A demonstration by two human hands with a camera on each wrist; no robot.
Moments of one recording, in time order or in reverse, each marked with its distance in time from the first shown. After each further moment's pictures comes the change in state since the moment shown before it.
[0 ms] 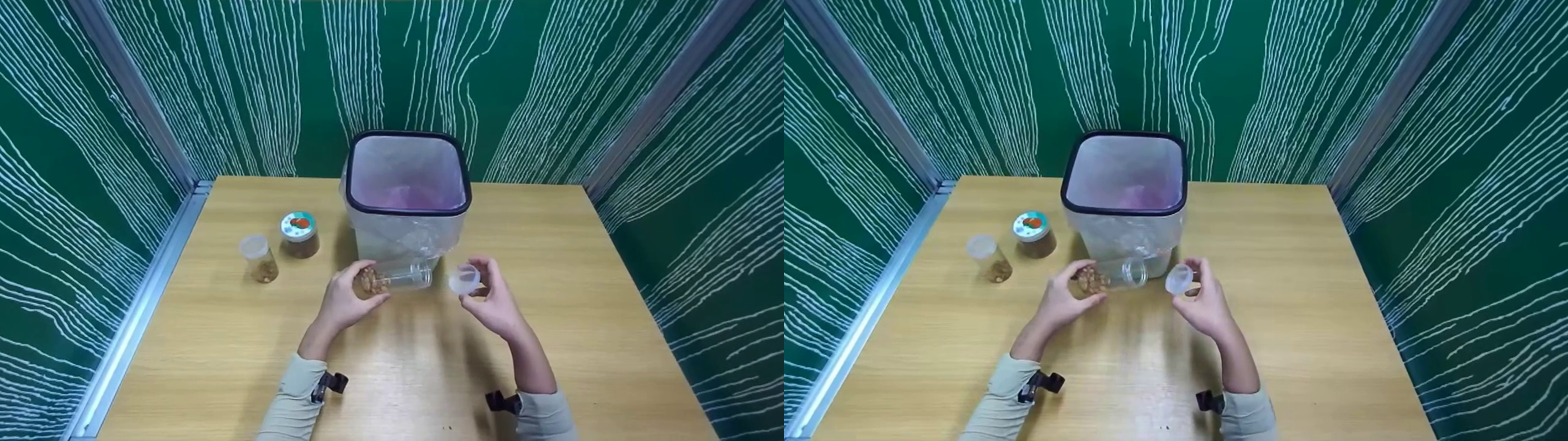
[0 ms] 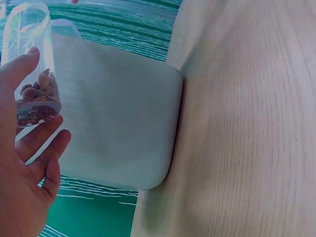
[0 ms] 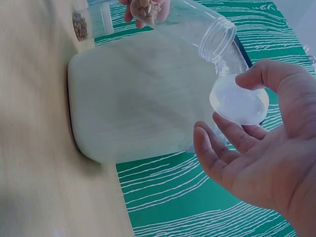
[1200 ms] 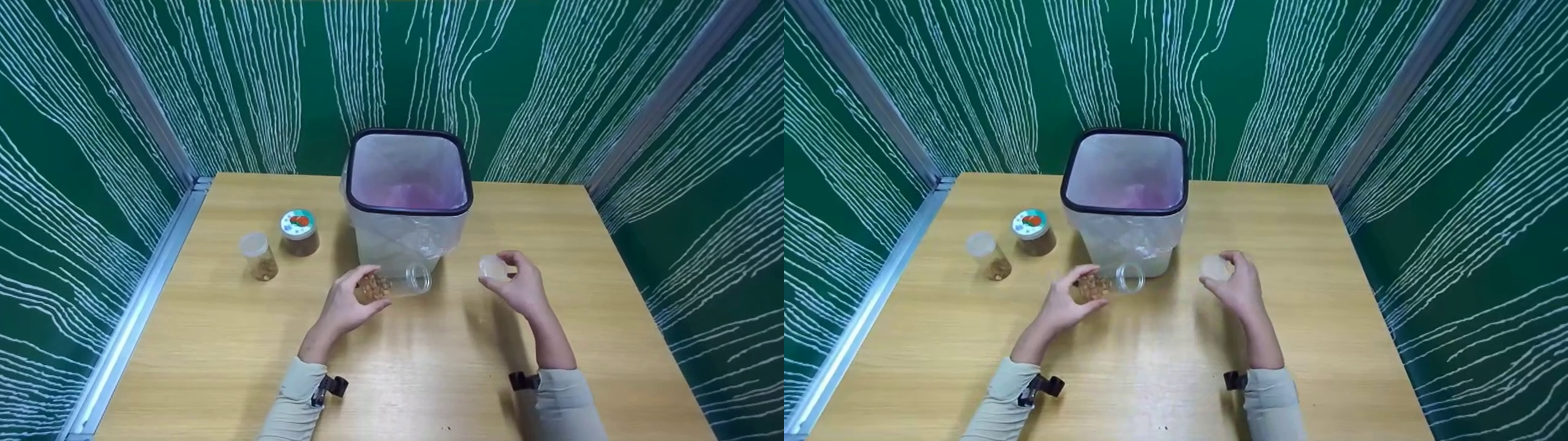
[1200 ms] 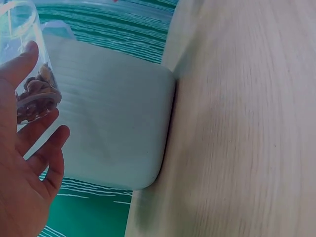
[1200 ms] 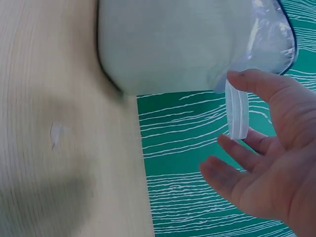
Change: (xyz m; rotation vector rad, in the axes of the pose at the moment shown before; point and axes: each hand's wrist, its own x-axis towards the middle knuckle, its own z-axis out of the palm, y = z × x) left_hand -0.007 -0.002 0.003 -0.047 -0.066 0.013; right_hand 0.034 0.080 -0.053 -0.317 0.131 0.129
